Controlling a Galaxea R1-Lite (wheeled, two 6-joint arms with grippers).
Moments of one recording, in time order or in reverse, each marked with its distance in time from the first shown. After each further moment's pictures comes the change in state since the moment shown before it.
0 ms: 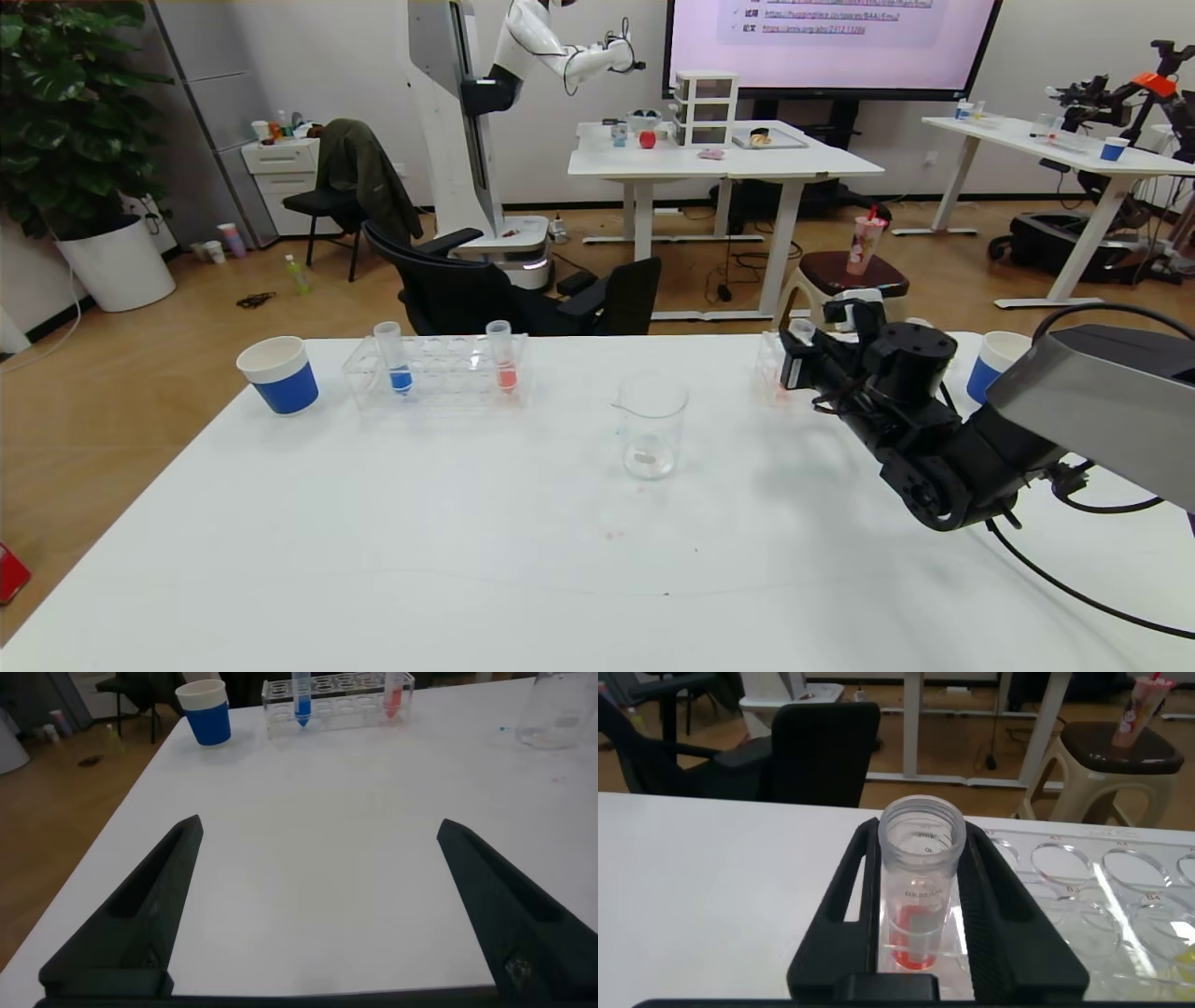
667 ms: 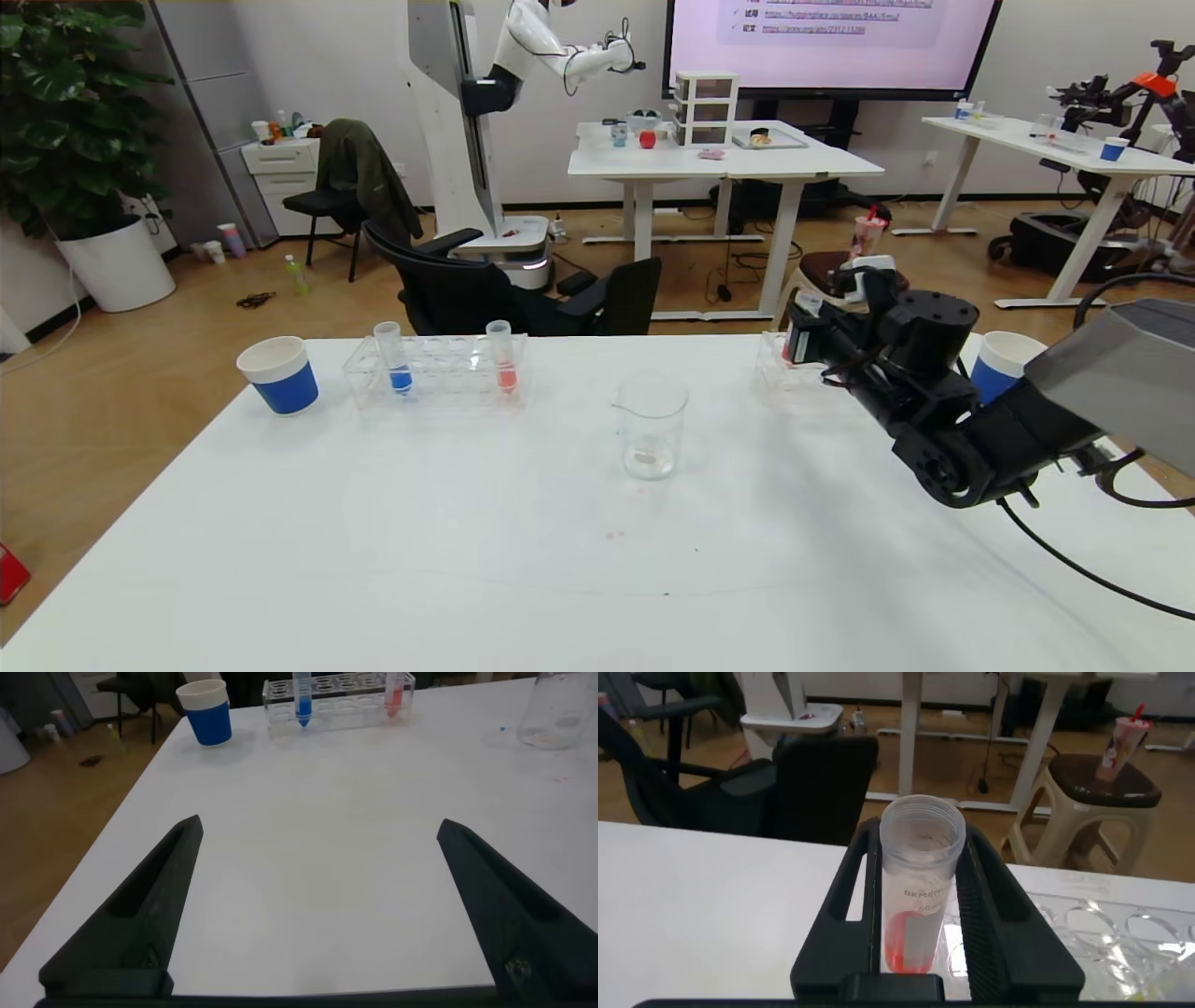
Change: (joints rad) left arm 0.000 0.000 0.000 0.000 0.000 0.000; right arm 0.005 -0.096 -0.041 0.085 0.001 -0.043
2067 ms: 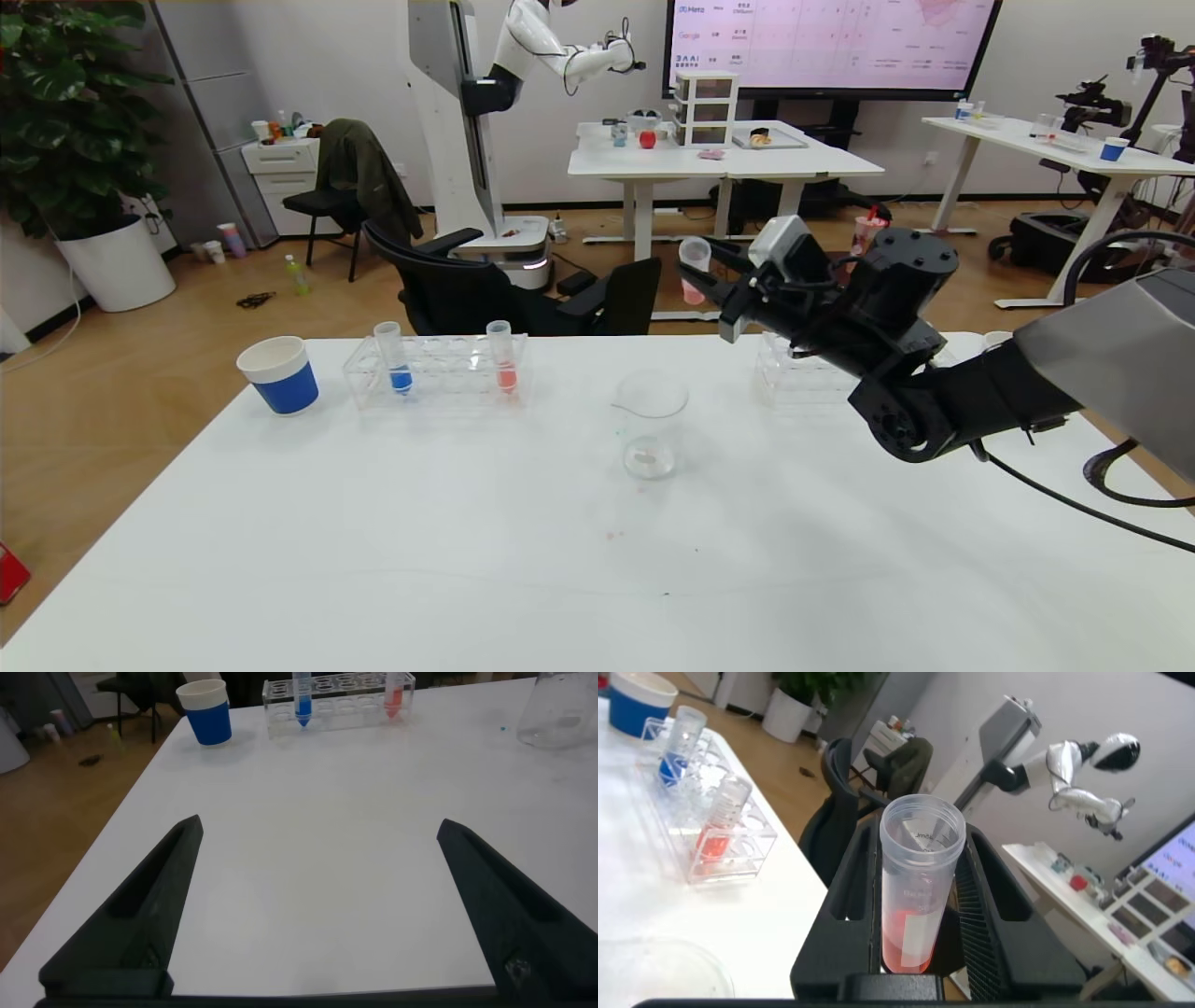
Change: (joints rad) left arm 0.000 0.000 0.000 0.000 0.000 0.000; right arm 0.110 -0.004 -0.219 0.004 0.643 -0.467
